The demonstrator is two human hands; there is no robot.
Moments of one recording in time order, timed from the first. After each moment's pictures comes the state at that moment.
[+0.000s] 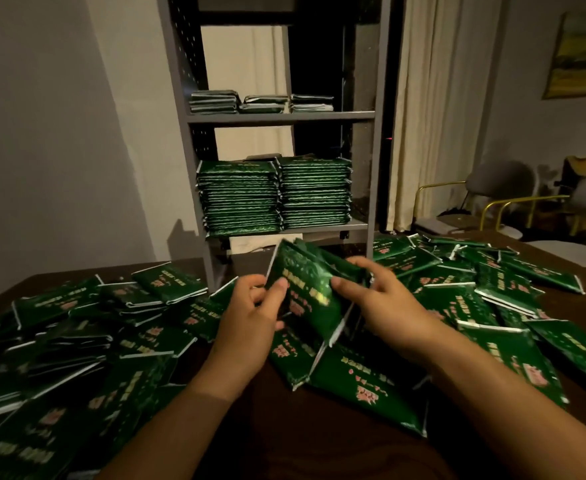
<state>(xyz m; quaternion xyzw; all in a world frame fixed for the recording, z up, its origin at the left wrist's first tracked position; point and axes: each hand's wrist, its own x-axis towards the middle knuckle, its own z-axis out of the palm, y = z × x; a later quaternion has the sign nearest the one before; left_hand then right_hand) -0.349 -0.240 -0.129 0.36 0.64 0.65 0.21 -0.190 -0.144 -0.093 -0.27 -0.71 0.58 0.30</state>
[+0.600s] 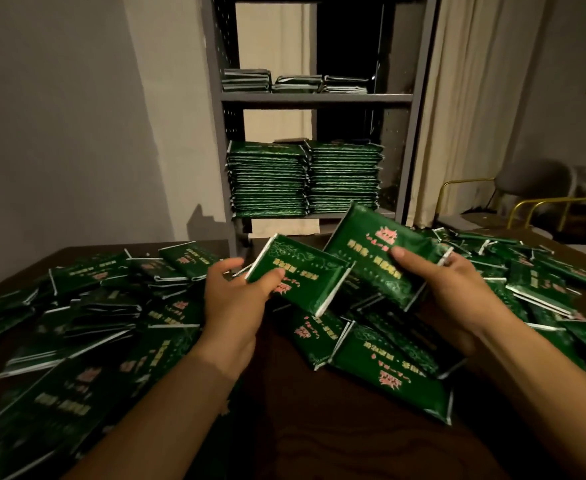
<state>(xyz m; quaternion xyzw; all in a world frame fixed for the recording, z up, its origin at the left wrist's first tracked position) -0.364 -0.256 -0.123 0.19 0.54 0.79 0.20 -0.173 -0.124 -0.100 -0.21 -0.53 0.73 0.39</state>
